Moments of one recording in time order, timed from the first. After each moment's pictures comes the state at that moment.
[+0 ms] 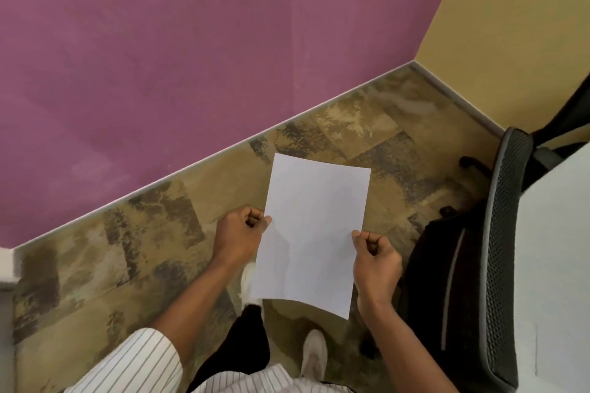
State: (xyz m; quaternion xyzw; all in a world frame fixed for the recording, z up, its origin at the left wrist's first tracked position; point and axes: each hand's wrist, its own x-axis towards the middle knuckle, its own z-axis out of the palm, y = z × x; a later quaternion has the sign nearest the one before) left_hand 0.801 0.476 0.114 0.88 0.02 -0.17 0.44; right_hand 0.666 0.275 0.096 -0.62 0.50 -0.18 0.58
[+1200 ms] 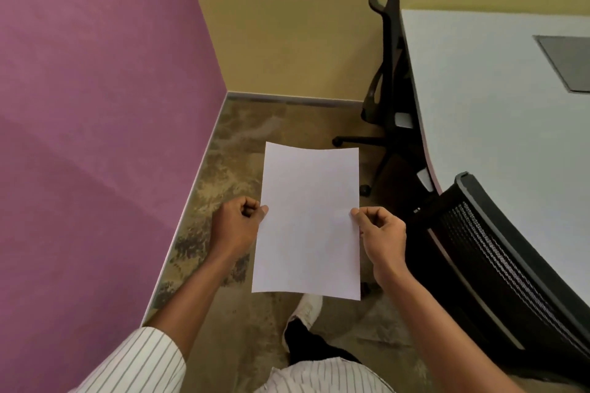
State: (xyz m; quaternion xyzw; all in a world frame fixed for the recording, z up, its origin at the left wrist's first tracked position) left_hand 1.189 0.131 0.134 0.80 -0.38 -0.30 0.35; right_hand 0.928 0.076 0.121 -0.41 0.66 -0.39 0.50
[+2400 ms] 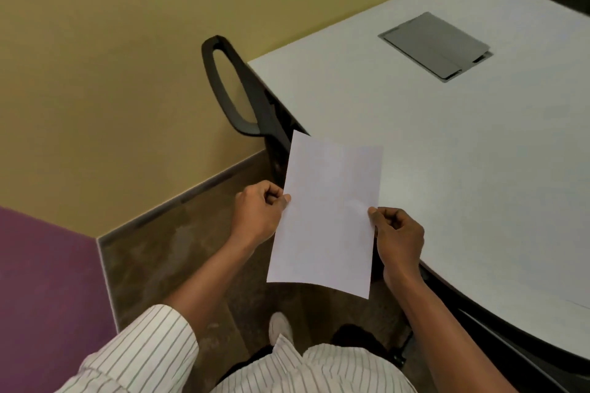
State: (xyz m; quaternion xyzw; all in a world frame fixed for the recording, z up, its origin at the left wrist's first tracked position) left_hand 1.119 -0.486 0.169 0.60 -0.67 -0.40 0.19; right_hand 0.912 -0.350 0.128 -0.09 0.76 -0.57 0.30
